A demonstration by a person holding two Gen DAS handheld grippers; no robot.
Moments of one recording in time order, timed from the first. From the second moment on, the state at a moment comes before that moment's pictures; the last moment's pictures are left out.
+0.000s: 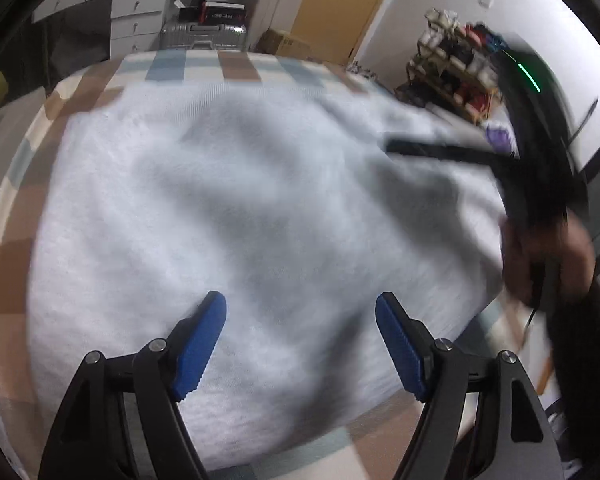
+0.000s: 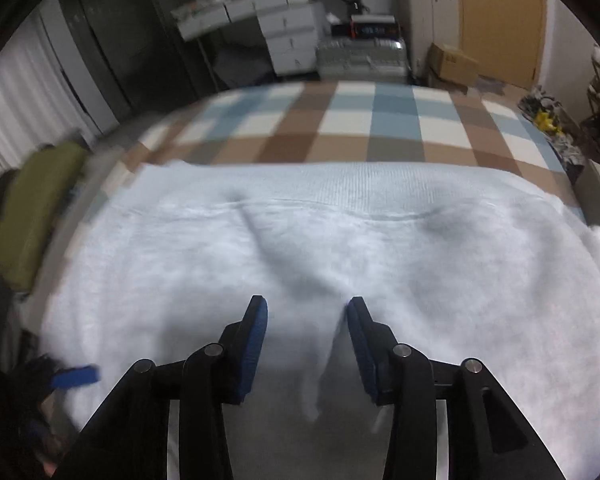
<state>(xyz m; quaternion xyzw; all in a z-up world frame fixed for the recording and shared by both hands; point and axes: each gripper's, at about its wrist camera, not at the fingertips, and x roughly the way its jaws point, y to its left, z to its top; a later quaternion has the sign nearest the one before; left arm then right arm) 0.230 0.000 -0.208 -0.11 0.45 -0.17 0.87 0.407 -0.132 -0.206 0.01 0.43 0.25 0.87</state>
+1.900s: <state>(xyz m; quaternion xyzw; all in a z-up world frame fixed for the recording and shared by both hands) 0.273 -0.031 -0.247 -0.02 0.42 -0.15 0.90 0.430 -0.106 -0.255 -0.03 0.49 0.24 0.84</state>
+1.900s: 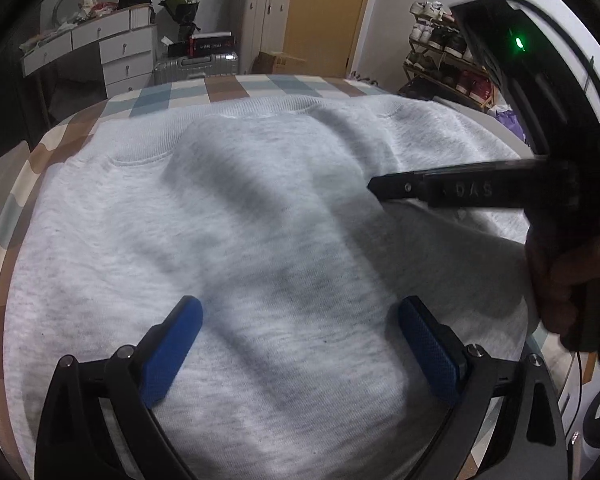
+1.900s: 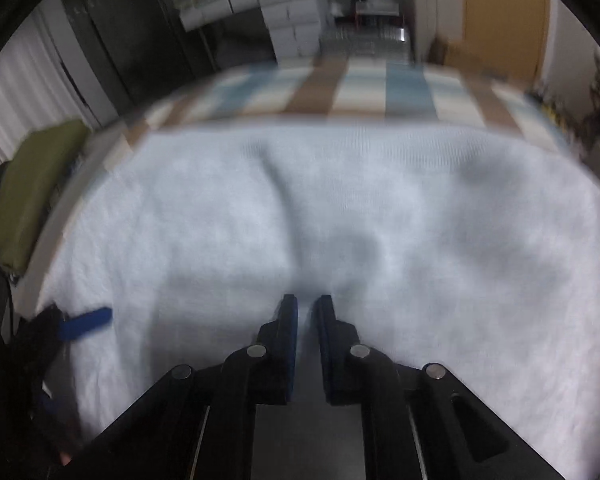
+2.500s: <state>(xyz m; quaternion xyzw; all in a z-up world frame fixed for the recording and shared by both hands) 0.270 -0.032 -0.244 -0.02 0.42 -0.15 0.90 0.472 -0.135 -0.200 -0.09 0.41 0.20 0.89</state>
